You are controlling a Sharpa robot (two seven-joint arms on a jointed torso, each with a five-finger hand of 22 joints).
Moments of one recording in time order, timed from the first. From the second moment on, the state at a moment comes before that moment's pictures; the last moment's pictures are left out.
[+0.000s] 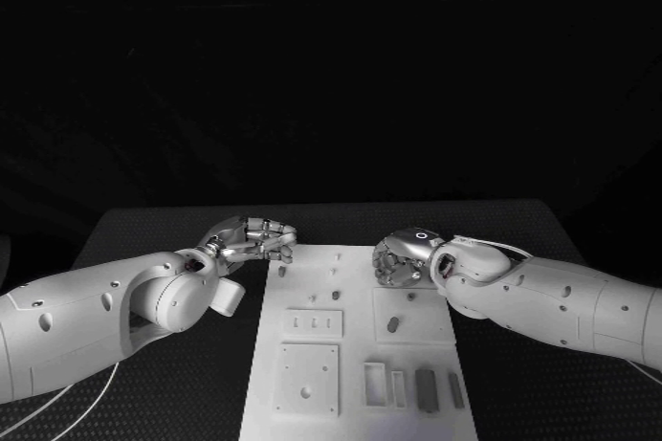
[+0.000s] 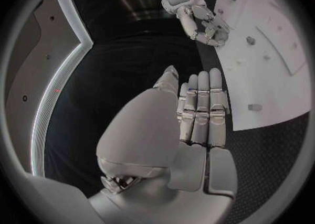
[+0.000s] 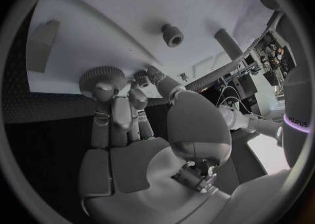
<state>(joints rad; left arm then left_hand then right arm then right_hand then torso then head) 1.33 -0.81 -0.17 1.43 -0.07 -0.19 0.26 1.61 -0.07 0.06 0.29 0.06 0.84 0.18 0.31 0.43 1.13 0.12 0.15 0.15 0.99 0.09 0.41 0.63 0.05 1.00 -0.01 0.23 0.75 1.26 -0.66 -0.18 1.20 -1.59 -0.32 0.00 1.04 -0.15 0.58 -0.27 0.06 0.91 0.13 0.28 0.48 1.17 0.01 1.08 1.20 1.30 -0.09 1.43 1.09 0.24 1.13 -0.02 0.93 1.31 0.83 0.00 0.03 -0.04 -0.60</state>
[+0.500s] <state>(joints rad) 1.33 -0.81 -0.17 1.43 -0.07 -0.19 0.25 1.61 -0.07 0.06 0.29 0.06 0.83 0.19 0.31 0.43 1.13 0.13 0.15 0.15 0.99 0.09 0.41 0.63 0.05 1.00 -0.01 0.23 0.75 1.26 -0.66 -0.18 1.20 -1.61 -0.32 0.00 1.06 -0.13 0.59 -0.27 0.06 0.92 0.12 0.29 0.48 1.17 0.02 1.08 1.20 1.30 -0.09 1.44 1.10 0.24 1.14 -0.03 0.94 1.31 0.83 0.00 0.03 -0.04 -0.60</state>
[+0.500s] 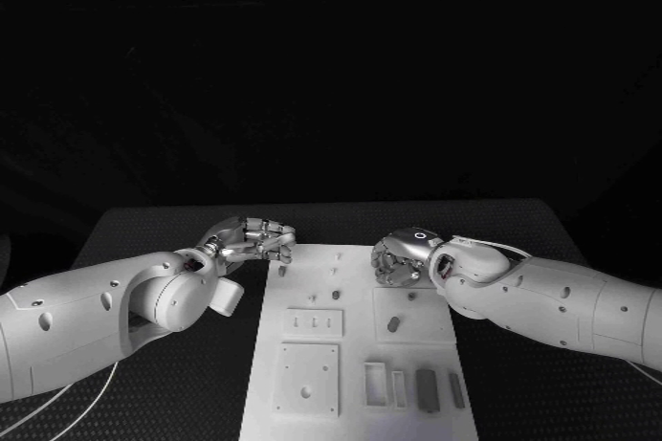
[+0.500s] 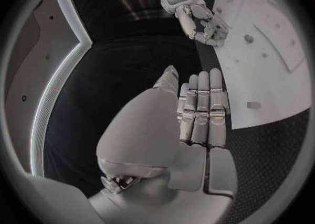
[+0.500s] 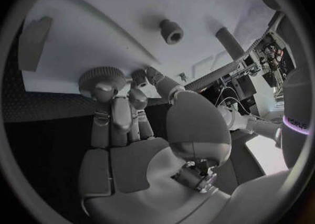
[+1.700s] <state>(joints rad) 1.33 -0.82 -0.17 1.43 -0.07 -0.18 0.25 1.61 -0.07 0.06 0.29 0.06 0.83 0.19 0.31 0.43 1.13 0.13 0.15 0.15 0.99 0.09 0.40 0.64 0.05 1.00 -0.01 0.23 0.75 1.26 -0.68 -0.18 1.23 -1.63 -0.34 0.00 1.07 -0.14 0.59 -0.29 0.06 0.92 0.12 0.29 0.48 1.19 0.01 1.09 1.20 1.31 -0.09 1.45 1.11 0.24 1.14 -0.03 0.94 1.31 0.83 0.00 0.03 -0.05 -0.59</state>
